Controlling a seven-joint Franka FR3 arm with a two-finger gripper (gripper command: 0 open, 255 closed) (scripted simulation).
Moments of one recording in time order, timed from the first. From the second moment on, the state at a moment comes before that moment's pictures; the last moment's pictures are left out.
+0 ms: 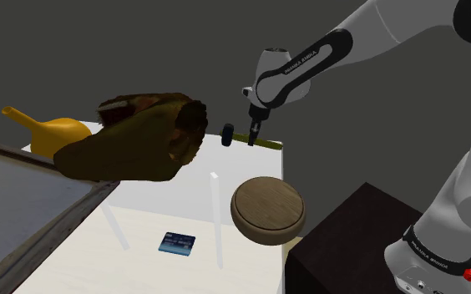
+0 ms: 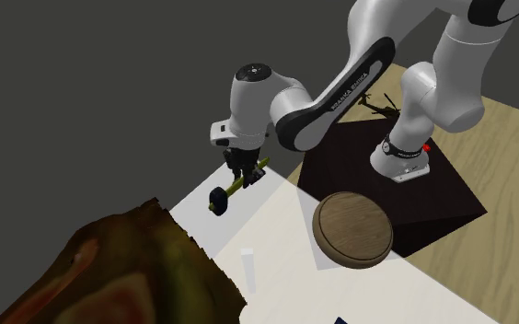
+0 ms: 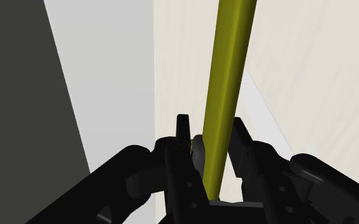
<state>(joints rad) 0.13 0.19 0.04 -2.13 0.10 2.48 -0.65</state>
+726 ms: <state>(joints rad) 0.13 0.11 0.04 -2.07 0.09 2.34 -0.64</state>
